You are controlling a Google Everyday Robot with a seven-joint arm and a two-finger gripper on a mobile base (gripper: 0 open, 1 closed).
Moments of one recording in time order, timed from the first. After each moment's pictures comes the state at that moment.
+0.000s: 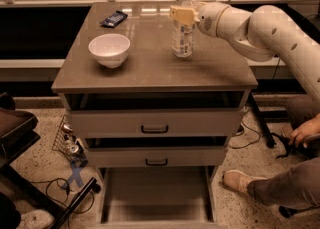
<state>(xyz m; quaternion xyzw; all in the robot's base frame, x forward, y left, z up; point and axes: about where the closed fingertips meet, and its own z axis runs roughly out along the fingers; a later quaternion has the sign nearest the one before) 0.778 -0.077 0.959 -0.25 0.67 0.30 0.64</state>
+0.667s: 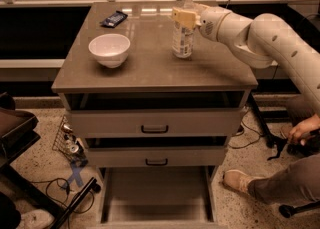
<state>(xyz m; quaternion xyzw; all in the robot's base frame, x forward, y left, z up) 0.782 -0.090 0.946 -0.23 0.66 0.30 0.65</state>
